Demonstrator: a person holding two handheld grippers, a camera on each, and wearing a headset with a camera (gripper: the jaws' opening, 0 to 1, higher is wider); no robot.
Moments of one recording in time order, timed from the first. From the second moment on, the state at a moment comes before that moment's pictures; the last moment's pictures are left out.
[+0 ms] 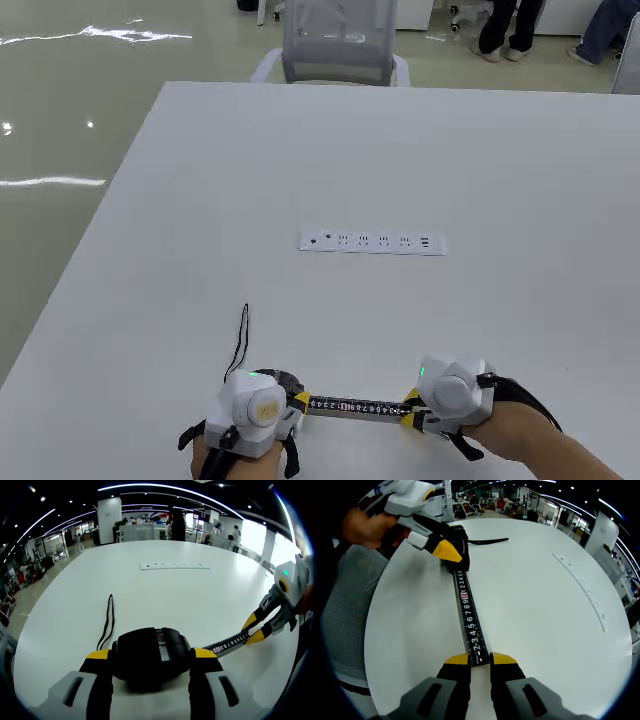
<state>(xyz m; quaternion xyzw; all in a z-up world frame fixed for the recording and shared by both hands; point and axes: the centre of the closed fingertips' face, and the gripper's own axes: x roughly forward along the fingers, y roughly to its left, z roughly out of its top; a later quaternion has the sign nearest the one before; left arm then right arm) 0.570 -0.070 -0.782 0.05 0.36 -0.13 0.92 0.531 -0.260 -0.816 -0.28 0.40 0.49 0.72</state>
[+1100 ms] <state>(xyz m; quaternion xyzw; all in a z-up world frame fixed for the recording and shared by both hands) 0.569 -0.070 -0.782 0.05 0.35 -0.13 0.93 0.533 -0.242 -0.815 -0.28 0.40 0.49 0.72</state>
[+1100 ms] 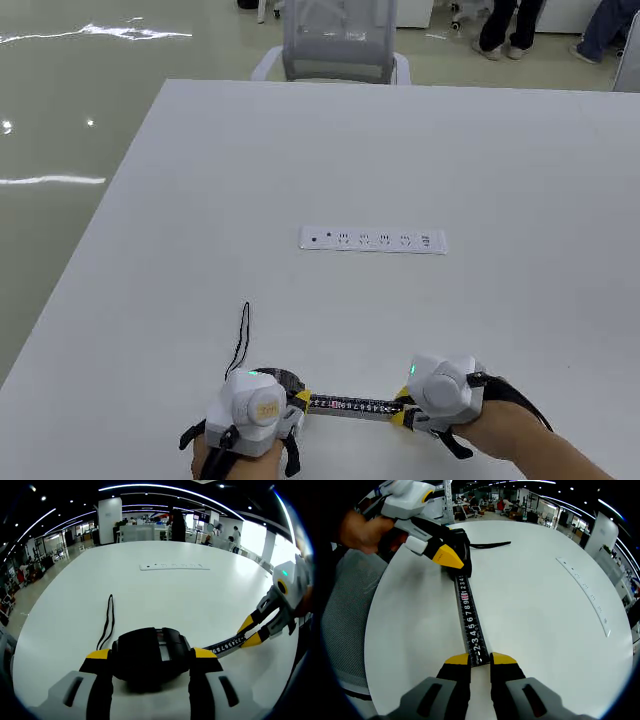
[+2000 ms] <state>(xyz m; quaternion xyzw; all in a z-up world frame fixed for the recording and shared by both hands) 0.569 -0.071 -0.782 0.05 0.36 -0.13 0.92 0.534 -0.232 -0.815 -0.28 0.39 0.50 0.72</state>
